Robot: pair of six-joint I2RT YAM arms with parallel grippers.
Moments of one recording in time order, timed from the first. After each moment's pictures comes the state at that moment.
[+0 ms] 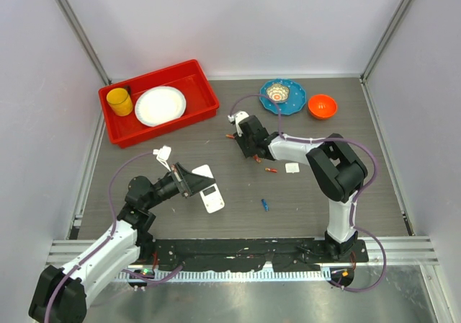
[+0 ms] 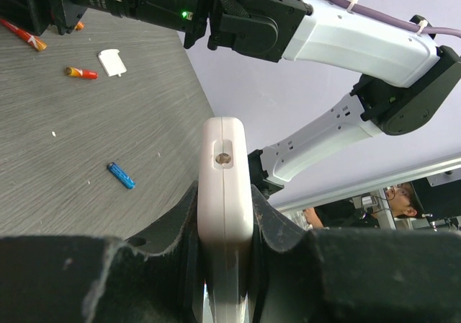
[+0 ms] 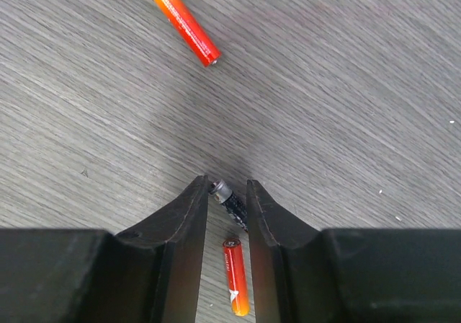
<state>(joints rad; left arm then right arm) -0.45 0.66 0.14 0.61 0.59 -1.15 0.66 1.93 1.17 -0.06 0.15 -0.03</state>
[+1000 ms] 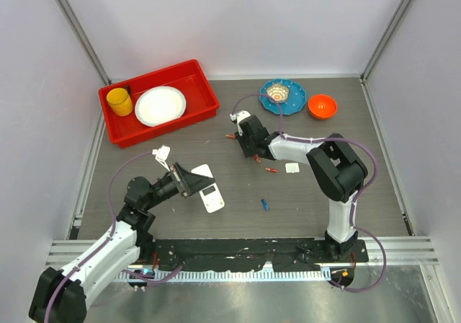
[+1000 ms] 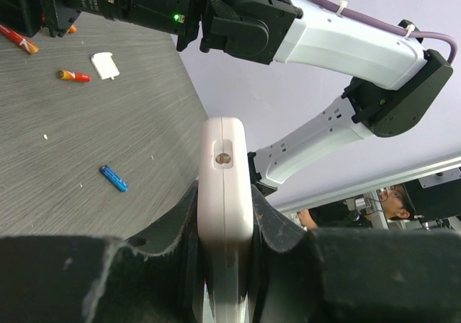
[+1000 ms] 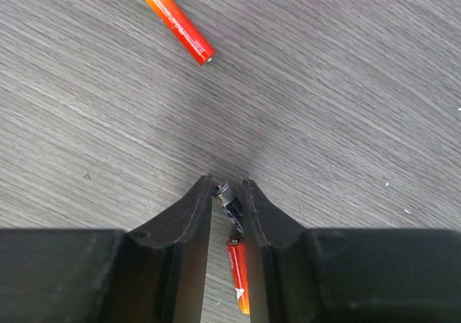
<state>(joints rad) -0.45 0.65 0.14 0.62 0.59 -1.18 0.65 1.93 1.17 -0.07 0.15 0.03</state>
